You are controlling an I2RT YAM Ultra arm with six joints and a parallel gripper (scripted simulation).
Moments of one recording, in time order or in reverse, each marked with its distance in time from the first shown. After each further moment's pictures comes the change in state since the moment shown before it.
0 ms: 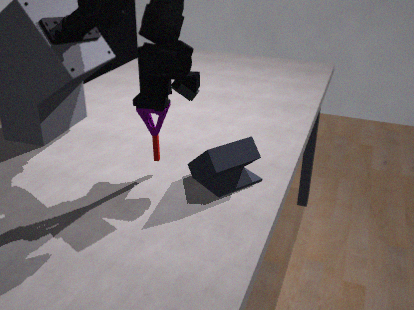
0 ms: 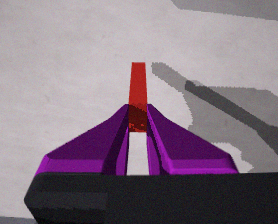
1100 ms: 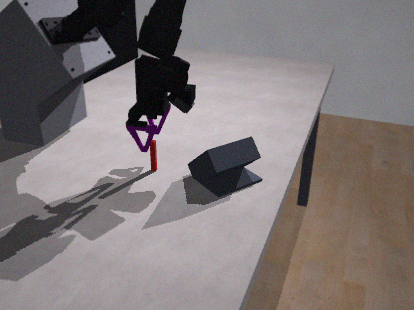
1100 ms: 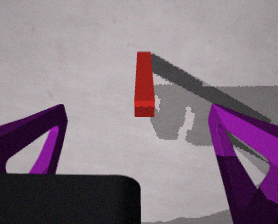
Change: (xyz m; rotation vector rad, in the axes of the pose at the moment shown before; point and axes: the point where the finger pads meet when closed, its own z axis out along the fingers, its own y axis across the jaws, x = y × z) arm 0.017 0.012 0.028 -0.048 0.043 0.015
